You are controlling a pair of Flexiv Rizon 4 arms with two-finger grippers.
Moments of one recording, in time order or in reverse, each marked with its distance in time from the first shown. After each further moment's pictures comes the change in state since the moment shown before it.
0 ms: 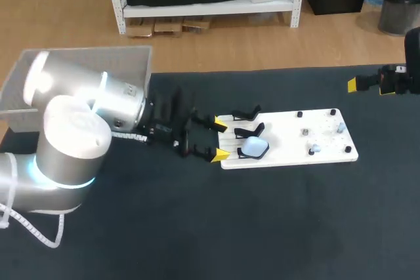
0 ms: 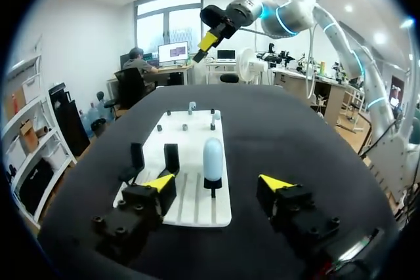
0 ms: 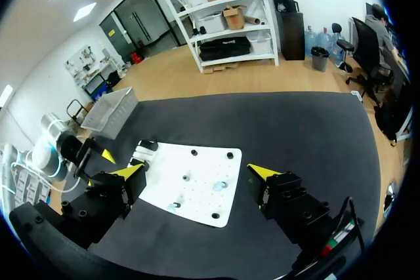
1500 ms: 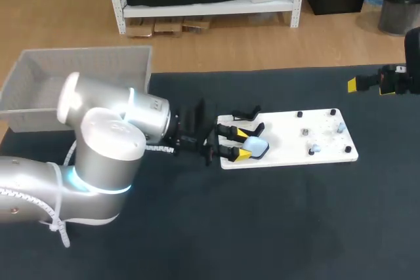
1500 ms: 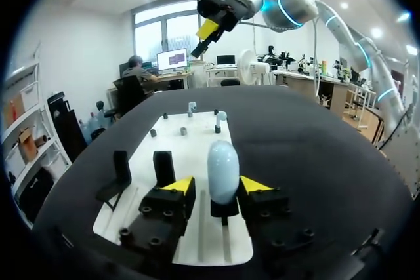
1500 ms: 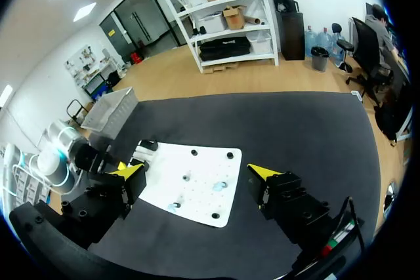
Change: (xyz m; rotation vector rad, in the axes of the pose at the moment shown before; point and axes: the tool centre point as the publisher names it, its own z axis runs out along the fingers) left arm 0.003 0.011 0.057 -0.024 -0.047 0.039; right arm 0.000 0.000 0.000 0.000 0.000 0.000
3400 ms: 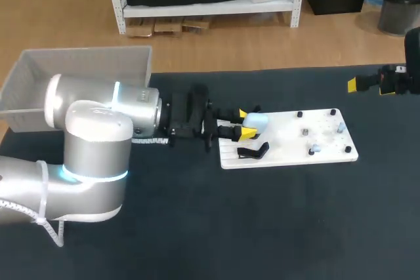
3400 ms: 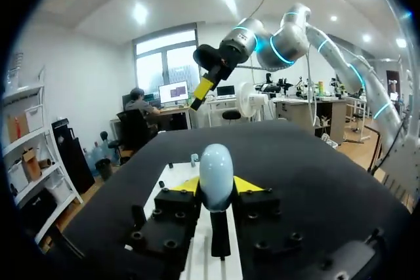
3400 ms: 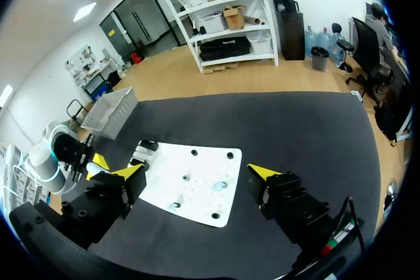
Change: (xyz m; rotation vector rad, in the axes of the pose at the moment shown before) left arm -0.071 -0.004 -0.028 -0.026 -0.210 0.052; right arm 0.000 0.000 0.000 0.000 0.000 0.000
